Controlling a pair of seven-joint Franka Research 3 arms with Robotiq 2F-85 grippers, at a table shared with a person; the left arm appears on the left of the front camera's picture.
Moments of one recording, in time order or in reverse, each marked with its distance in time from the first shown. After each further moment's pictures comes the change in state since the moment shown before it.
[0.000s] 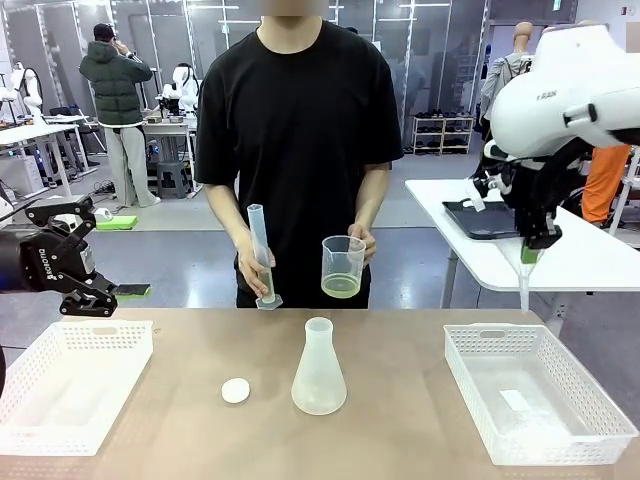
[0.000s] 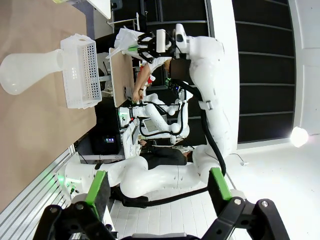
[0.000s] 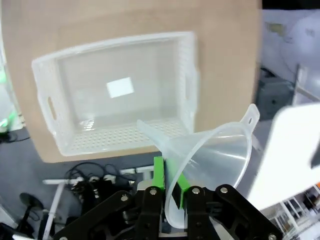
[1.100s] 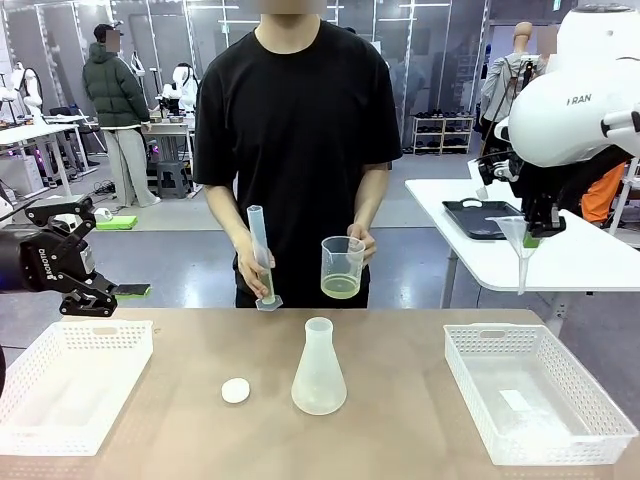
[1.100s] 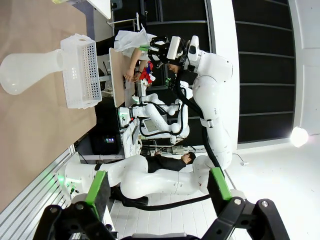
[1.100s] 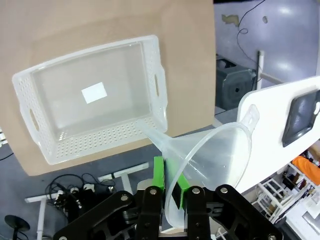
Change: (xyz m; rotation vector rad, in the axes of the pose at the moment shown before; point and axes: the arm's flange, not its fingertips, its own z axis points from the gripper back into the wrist) left arm 0.000 0.000 0.000 0.000 0.000 0.000; right arm 0.005 0.027 0.027 -0.177 -0.020 -0.040
